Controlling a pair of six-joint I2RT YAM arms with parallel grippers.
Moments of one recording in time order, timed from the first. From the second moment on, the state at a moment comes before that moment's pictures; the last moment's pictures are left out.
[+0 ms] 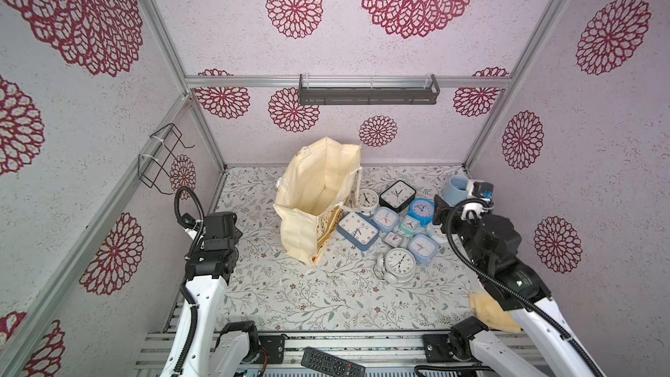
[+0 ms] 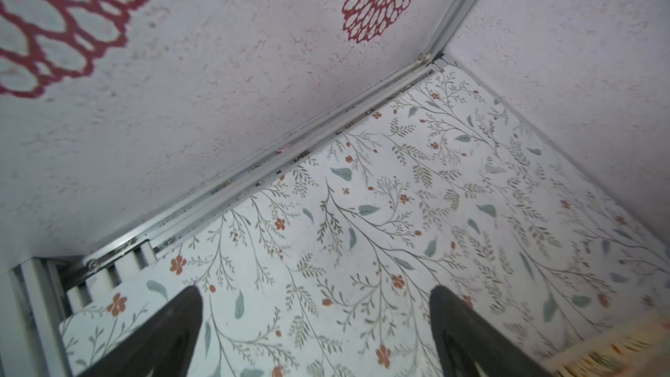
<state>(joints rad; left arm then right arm) 0.11 0.89 0.75 -0.61 -0.58 -0.61 0.40 0.68 0.80 -0.28 0.45 0.13</state>
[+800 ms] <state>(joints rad) 0.14 1.32 0.39 0.57 -0.23 -0.23 0.06 1.24 0.12 0.82 0.27 0.06</state>
